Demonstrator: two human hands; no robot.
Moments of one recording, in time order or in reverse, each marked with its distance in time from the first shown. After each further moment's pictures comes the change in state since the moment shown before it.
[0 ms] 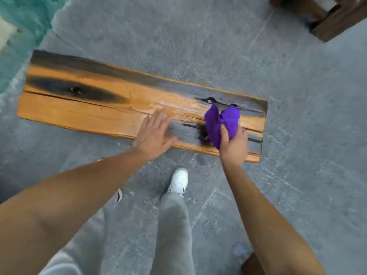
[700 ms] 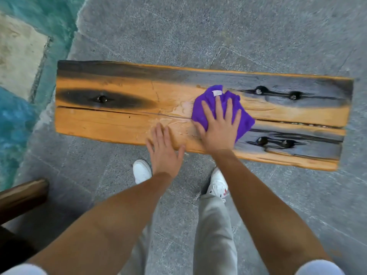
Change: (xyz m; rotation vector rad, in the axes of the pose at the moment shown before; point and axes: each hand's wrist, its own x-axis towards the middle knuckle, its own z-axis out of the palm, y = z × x) left_hand -0.016 -0.081 0.079 0.073 -0.005 -0.508; right_hand 0.011 -0.075 0.192 -0.354 -0.156 -0.517
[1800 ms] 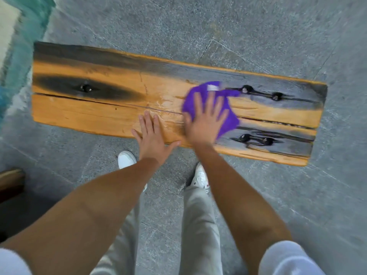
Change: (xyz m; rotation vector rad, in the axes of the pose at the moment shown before) left_hand 0.021 0.004 -0.013 -0.008 -0.191 0.043; right_hand 0.007 -0.025 -0.022 0.034 -0.095 0.215
